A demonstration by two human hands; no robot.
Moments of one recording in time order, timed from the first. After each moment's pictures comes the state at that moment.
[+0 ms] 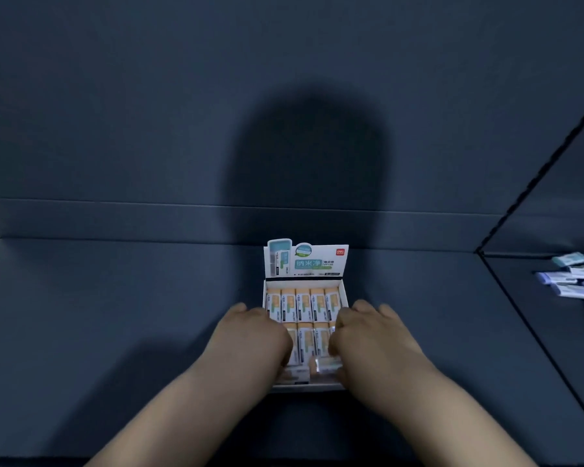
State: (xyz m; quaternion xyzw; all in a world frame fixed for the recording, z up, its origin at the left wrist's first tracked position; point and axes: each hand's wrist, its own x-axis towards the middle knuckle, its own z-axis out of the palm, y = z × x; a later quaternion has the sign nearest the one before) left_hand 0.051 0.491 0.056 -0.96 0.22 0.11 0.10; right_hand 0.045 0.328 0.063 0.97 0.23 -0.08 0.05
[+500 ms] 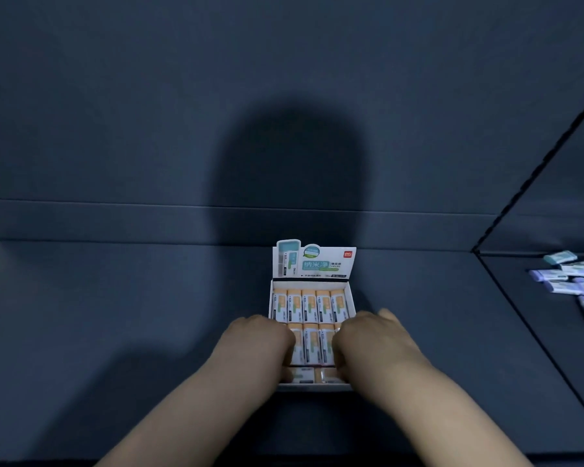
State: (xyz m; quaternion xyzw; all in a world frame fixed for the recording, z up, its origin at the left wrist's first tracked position) left_hand 0.050 0.499 0.045 -0.97 0.19 0.14 0.01; right_hand 0.049 0.344 0.058 0.97 0.17 -0.17 0.09
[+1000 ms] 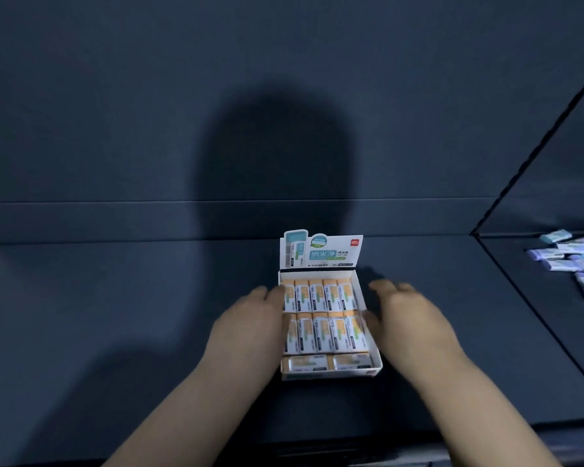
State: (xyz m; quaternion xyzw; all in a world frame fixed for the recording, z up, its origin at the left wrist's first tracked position) left_hand 0.046 0.518 0.044 -0.98 0.13 -0.01 -0.18; right_hand 0.041 0.328 0.059 0.99 -0.06 -0.03 -0.13
